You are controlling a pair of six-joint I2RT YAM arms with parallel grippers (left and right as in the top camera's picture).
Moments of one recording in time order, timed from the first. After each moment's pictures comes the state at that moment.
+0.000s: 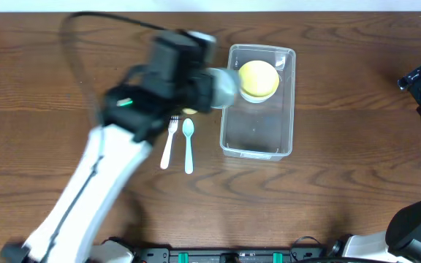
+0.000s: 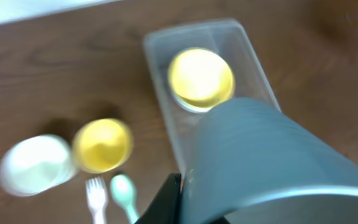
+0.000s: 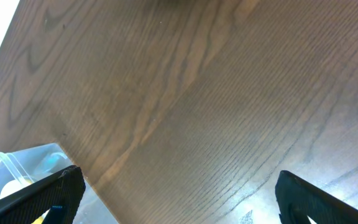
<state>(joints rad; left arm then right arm) -0.54 1.53 1.58 -0.88 0.06 -0.15 -0.50 1.65 1.55 -1.04 -0.15 0.50</state>
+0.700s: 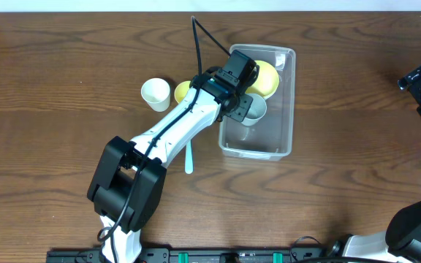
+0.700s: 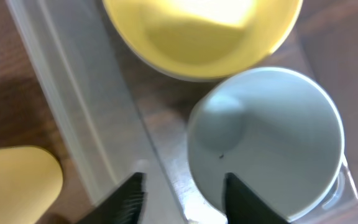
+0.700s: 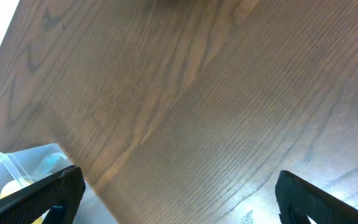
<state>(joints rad) -0.62 1.98 1.57 -0.73 0.02 -0.11 -0.50 1.65 1.55 -1.04 -0.15 0.50</state>
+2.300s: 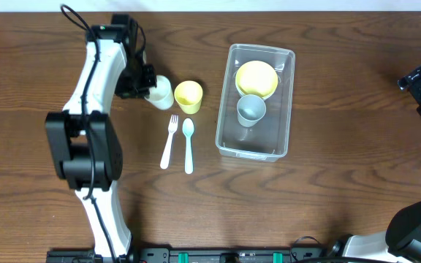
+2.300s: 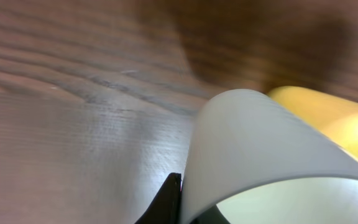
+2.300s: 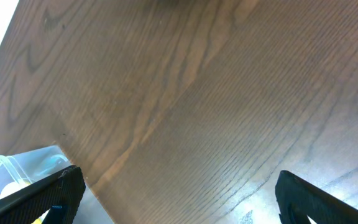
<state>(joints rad) -0.06 2.11 1.92 -1.29 0.13 -0.22 -0.50 1.65 1.55 -1.04 -0.15 0.50</state>
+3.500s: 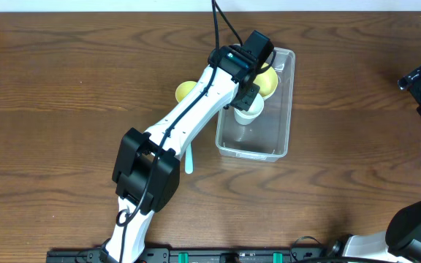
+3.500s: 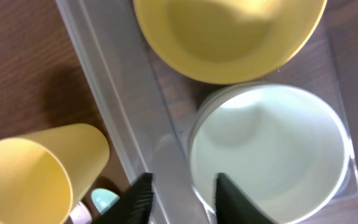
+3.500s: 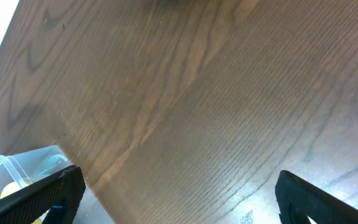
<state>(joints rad) -0.64 2.16 1.99 -1.13 -0.11 -0.12 -0.50 1.65 1.55 -1.04 -0.15 0.50</state>
